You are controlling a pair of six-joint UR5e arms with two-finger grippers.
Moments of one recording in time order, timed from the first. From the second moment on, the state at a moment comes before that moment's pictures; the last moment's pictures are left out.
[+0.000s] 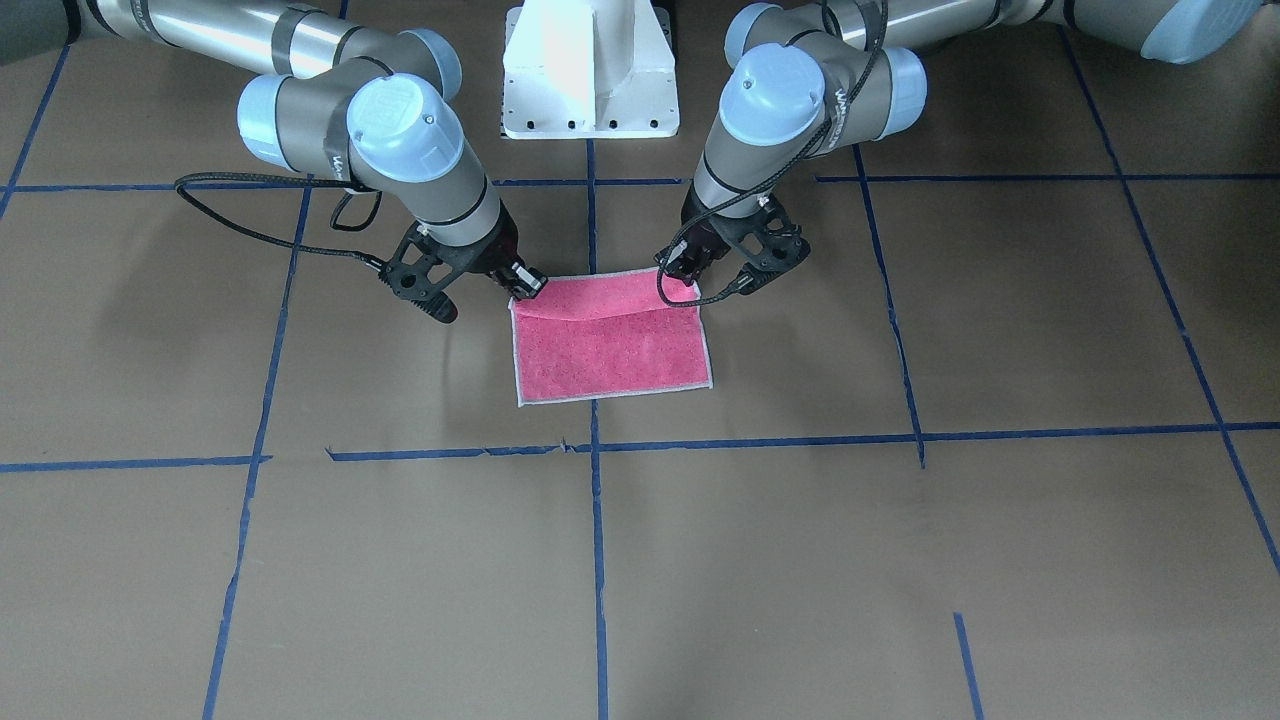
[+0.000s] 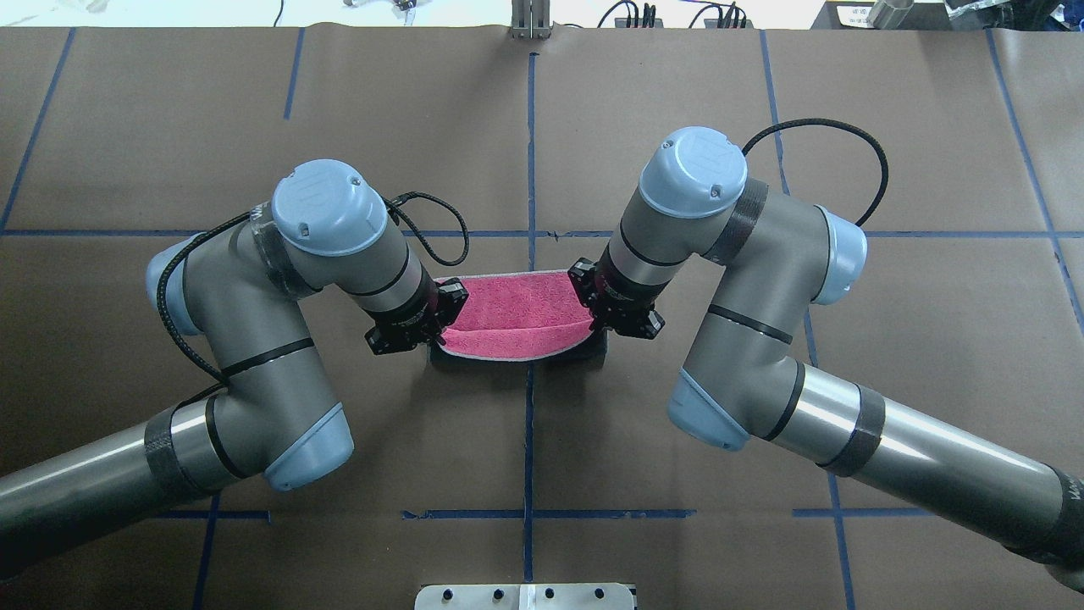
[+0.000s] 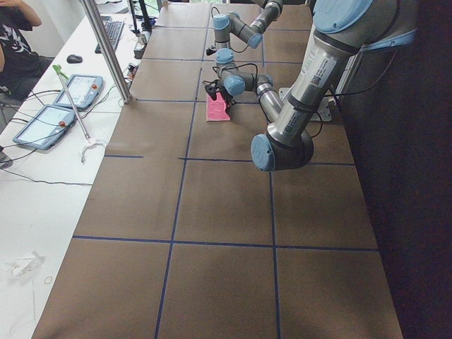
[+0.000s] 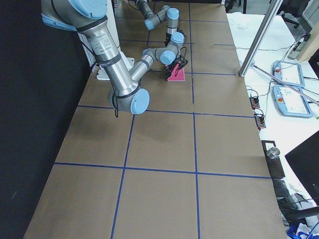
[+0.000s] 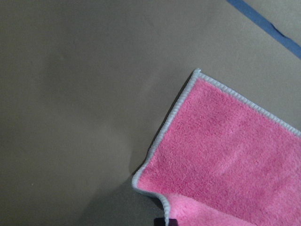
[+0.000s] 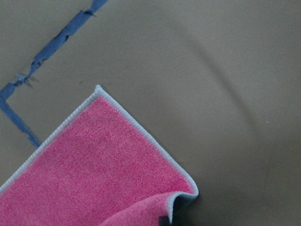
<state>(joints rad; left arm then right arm) -0.57 -2.19 -1.67 -1.69 -2.03 -1.79 0.60 -0.93 1.61 -1.45 2.12 1.87</state>
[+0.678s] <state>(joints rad) -0.60 -2.20 -1.57 -1.79 -2.06 -1.82 0.64 -0.90 1.47 -1.32 2.15 1.87</state>
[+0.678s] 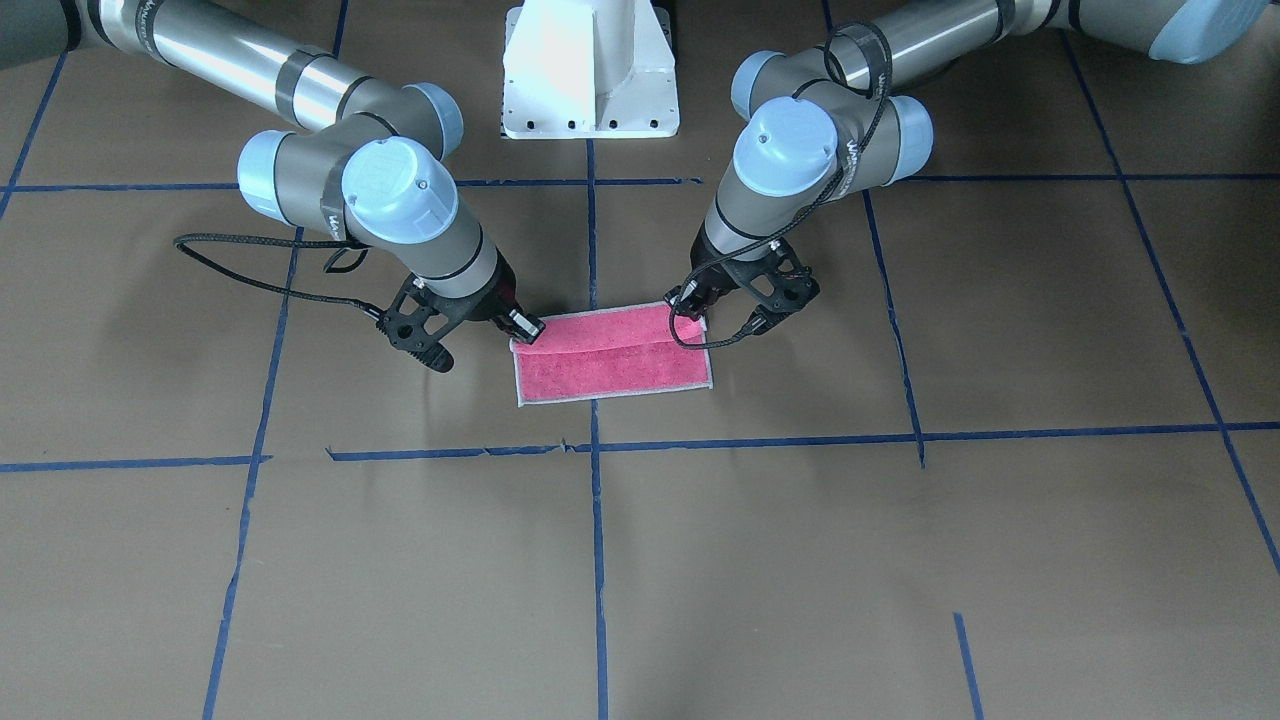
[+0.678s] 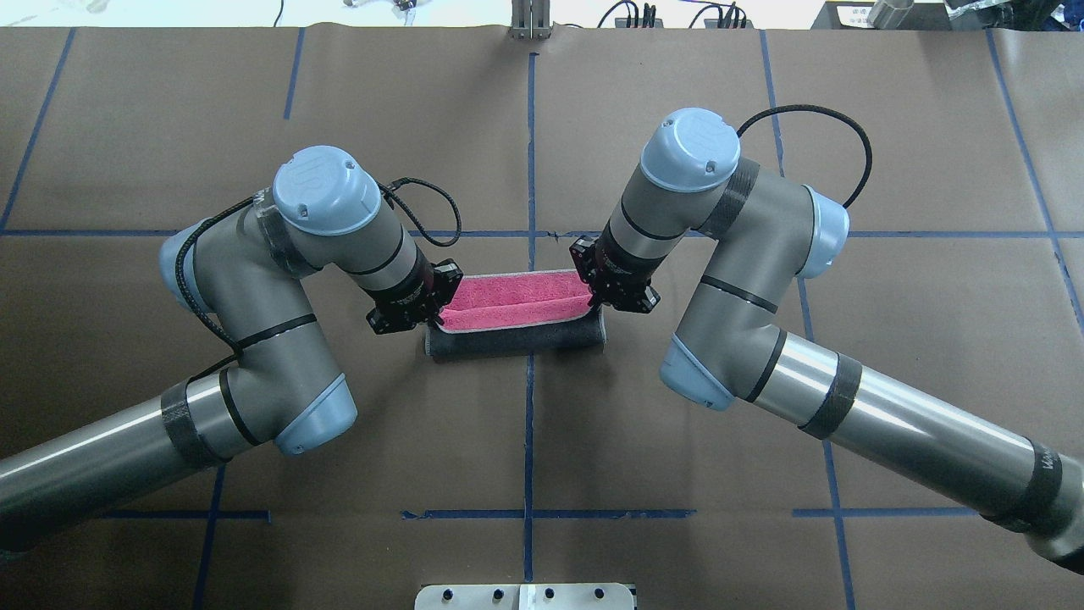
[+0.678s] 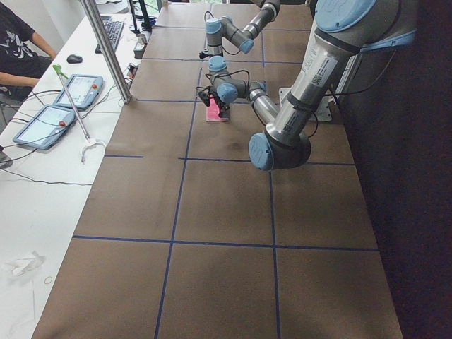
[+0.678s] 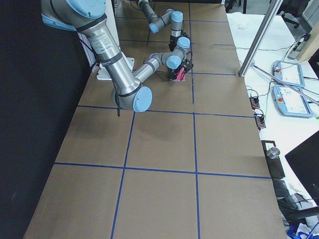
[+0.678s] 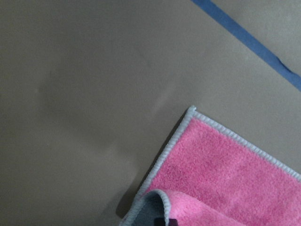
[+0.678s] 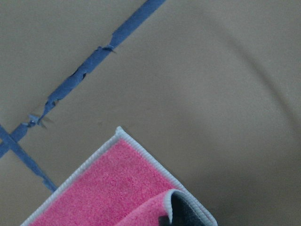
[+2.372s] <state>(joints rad) -0.66 -2.22 -1.52 -1.90 -2.05 -1.82 0.70 -0.90 1.39 -1.14 2.09 1.78</state>
